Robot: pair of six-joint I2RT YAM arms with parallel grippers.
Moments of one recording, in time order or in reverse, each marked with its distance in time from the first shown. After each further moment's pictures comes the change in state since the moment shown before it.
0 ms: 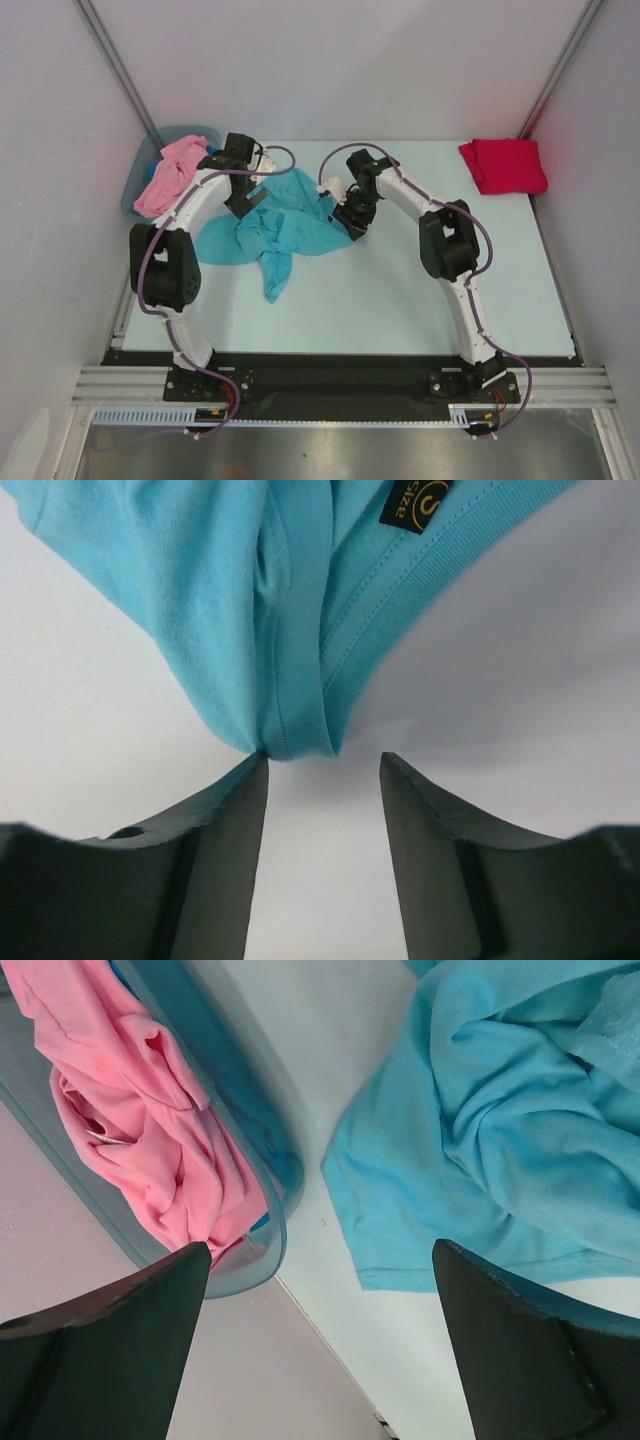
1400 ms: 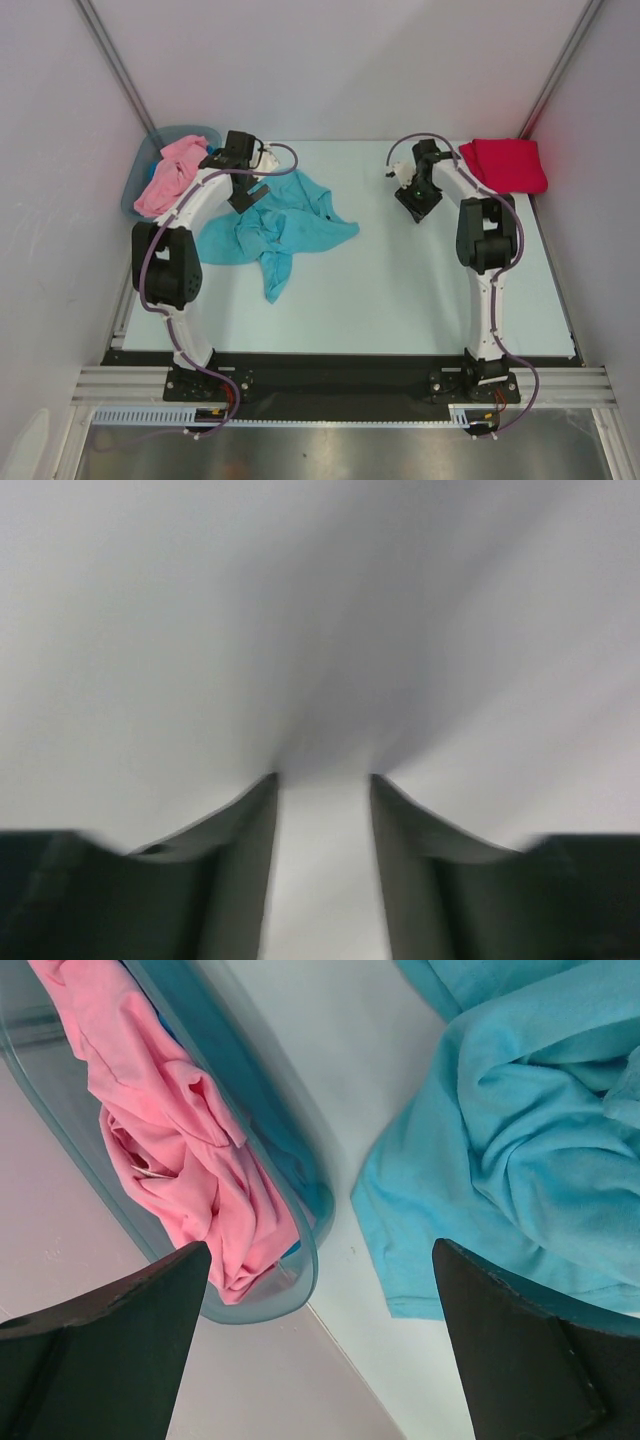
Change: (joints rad) left arm 0.000 0.017 0.010 0.077 0.000 0.077; right arm -0.331 -0.073 -0.160 0.127 0.296 0.065
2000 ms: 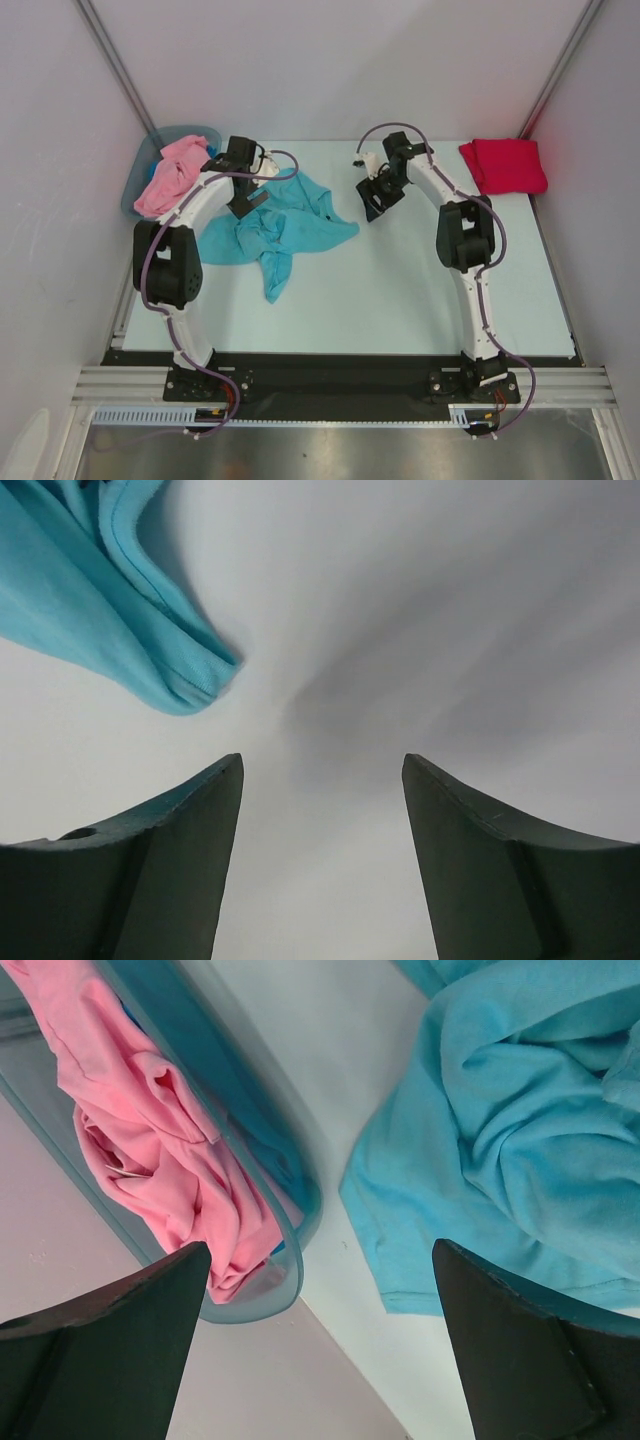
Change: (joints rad) left arm 0.000 0.008 -0.043 0.013 -0.010 0.013; right arm 0.146 0.093 0.242 -0.103 -0.351 0.166
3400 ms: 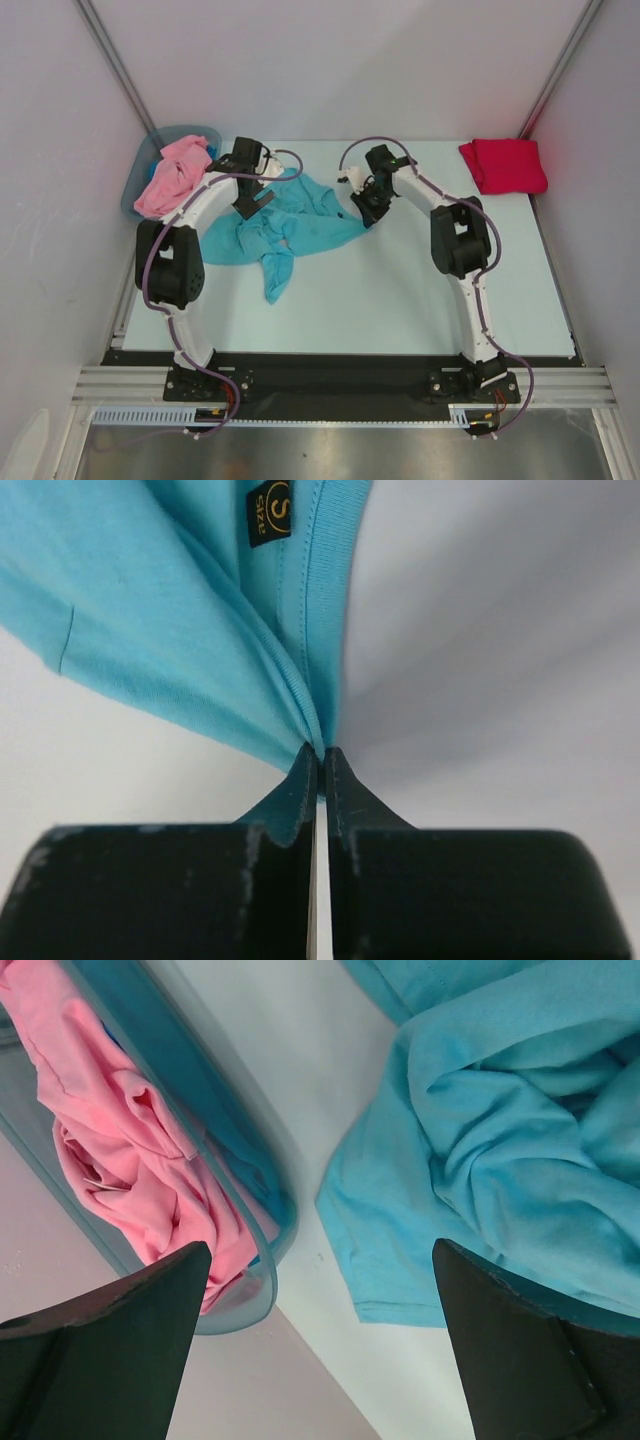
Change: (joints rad) left arm -0.027 0.005 0.000 0.003 0.015 -0.057; right arm 0.100 -0.029 -0.142 0.118 0.074 -0.054
